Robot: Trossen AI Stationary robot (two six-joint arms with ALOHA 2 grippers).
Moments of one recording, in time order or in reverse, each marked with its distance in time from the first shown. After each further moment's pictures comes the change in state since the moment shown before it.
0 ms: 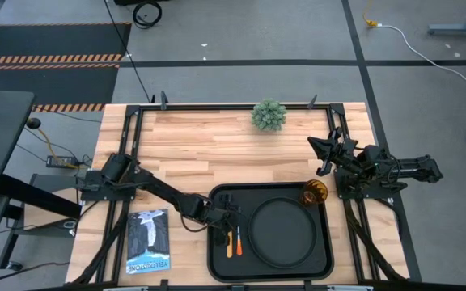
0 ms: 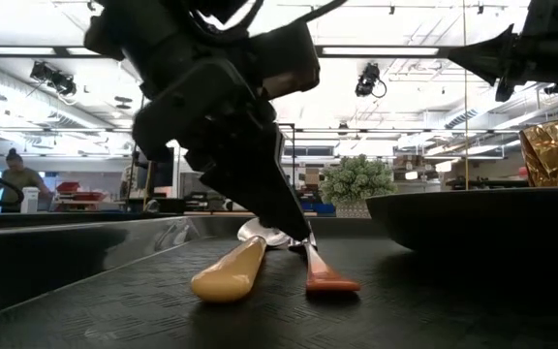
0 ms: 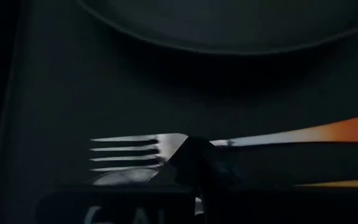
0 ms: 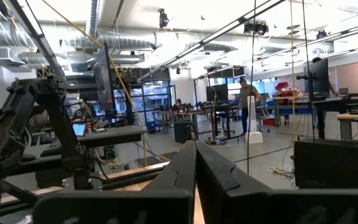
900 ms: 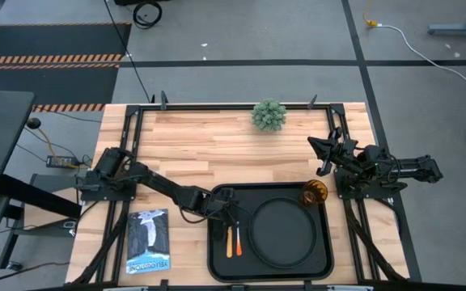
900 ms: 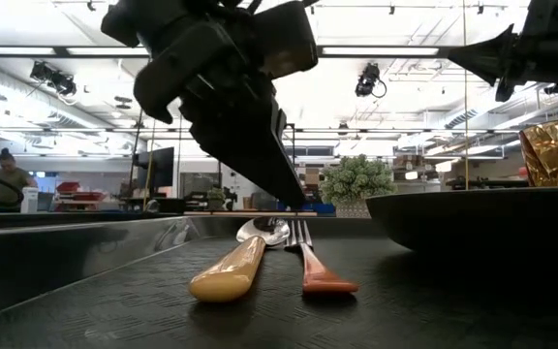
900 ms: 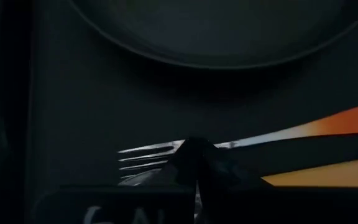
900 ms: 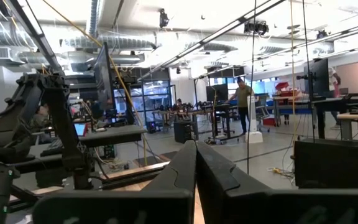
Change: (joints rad) left arm 0.041 -0.068 0.000 -0.059 0.094 0.085; right arm 0.000 0.000 0.000 -0.001 0.000 0.000
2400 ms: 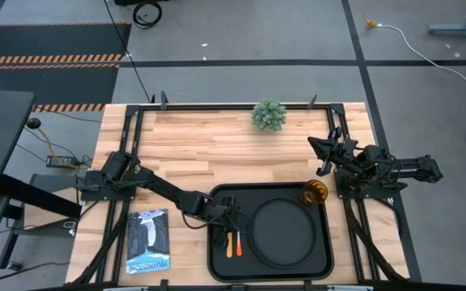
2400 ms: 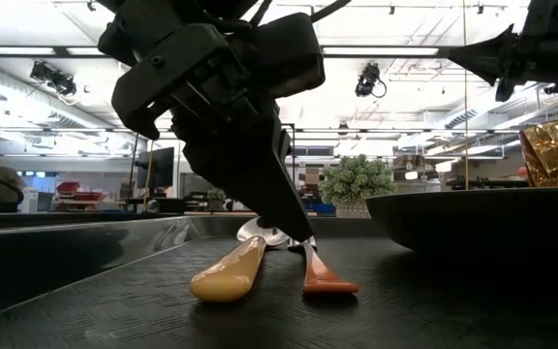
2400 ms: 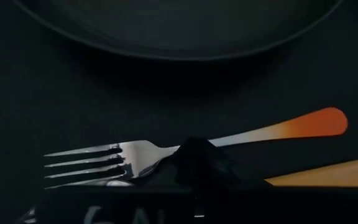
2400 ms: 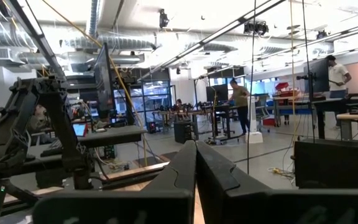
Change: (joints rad) left arm -0.014 0.066 0.000 0.084 0.081 -0.064; right arm 0.000 0.000 0.000 0.002 0.000 0.000
